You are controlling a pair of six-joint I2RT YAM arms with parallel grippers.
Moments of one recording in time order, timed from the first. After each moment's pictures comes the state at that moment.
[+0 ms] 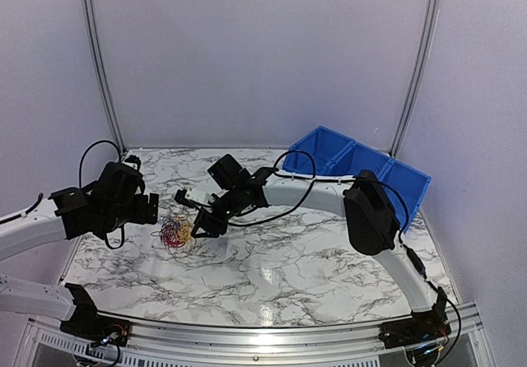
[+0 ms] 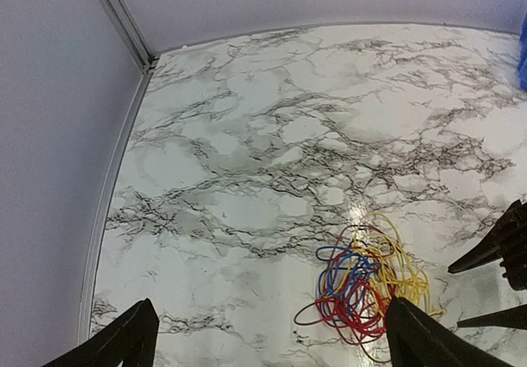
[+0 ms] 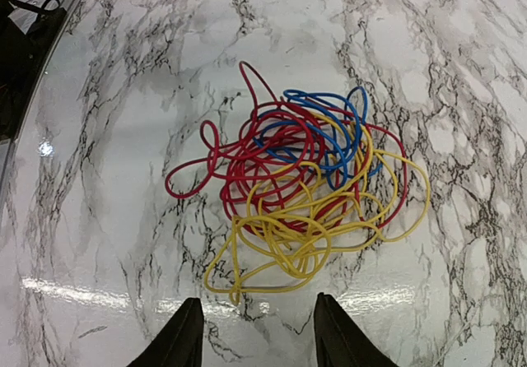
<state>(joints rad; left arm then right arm) -0.70 1.06 0.77 -0.53 -0.64 -0.35 0.97 2.46 2.12 -0.49 -0.51 -0.33</state>
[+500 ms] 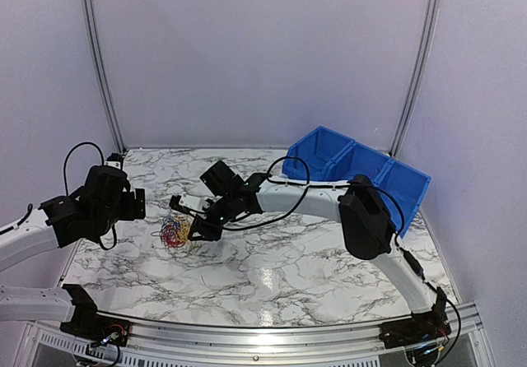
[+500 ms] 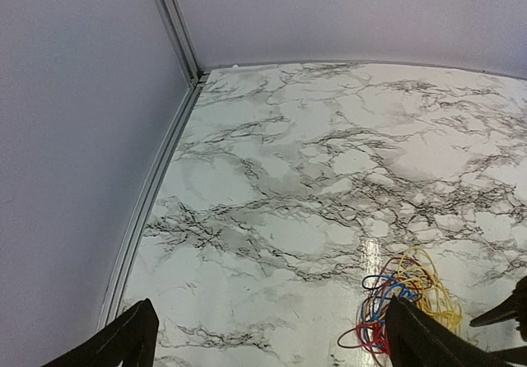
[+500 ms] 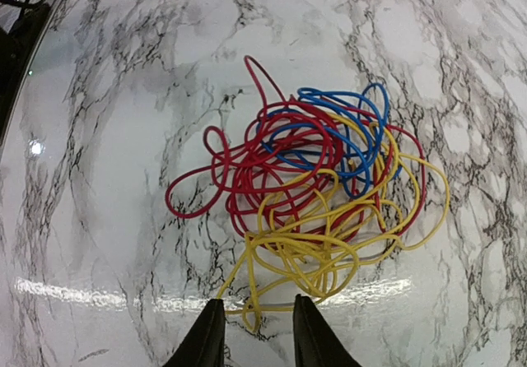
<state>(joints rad) -0.62 0.93 0.67 -0.44 -0.73 -0.33 1.00 2.50 2.15 -0.50 -0.43 -0.30</state>
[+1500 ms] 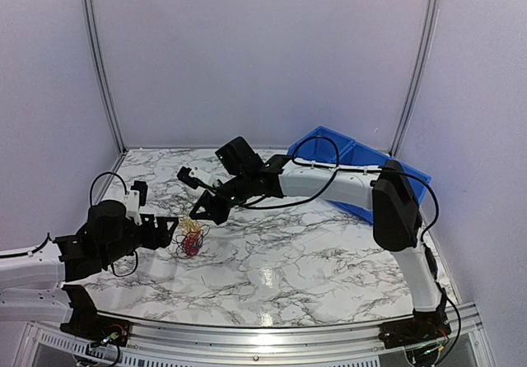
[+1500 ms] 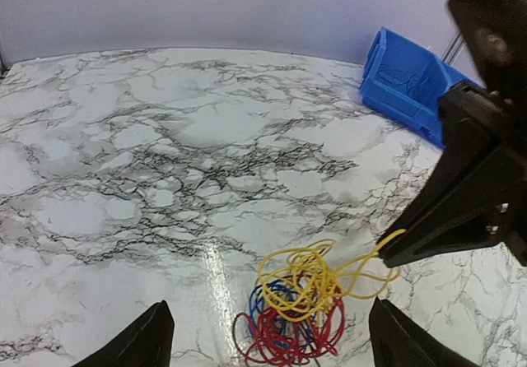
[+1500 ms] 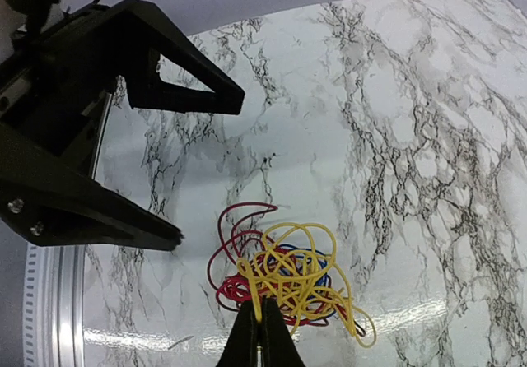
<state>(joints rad) -0.74 0.84 0.33 0.07 -0.28 -0.41 0.97 2.28 1.98 -0.41 -0.54 -0.14</state>
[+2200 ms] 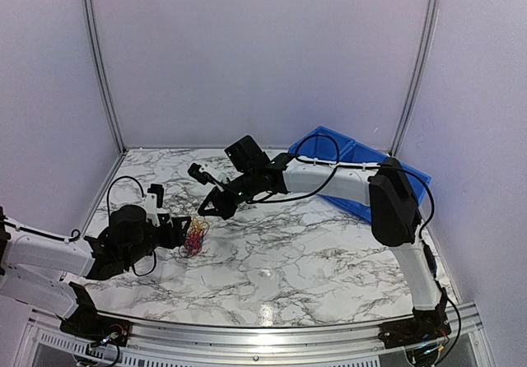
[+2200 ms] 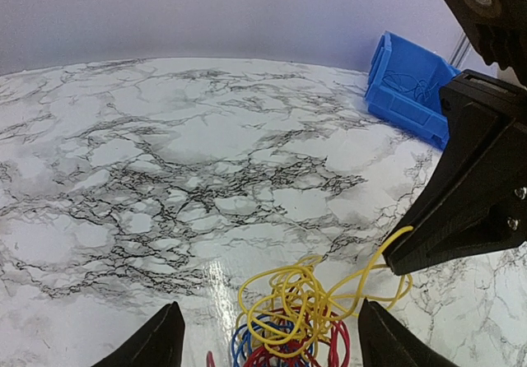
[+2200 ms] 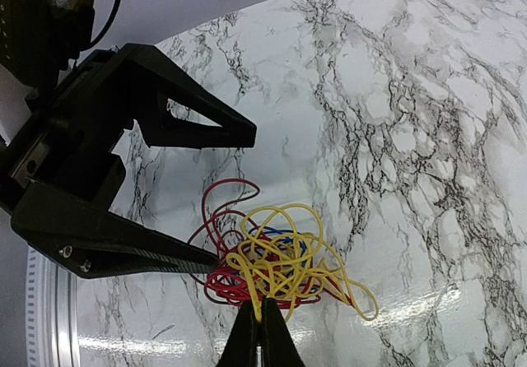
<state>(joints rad) -0.77 1.20 0.29 0.53 -0.33 -0.38 0.91 2.31 1.97 -0.40 -0.59 -0.09</state>
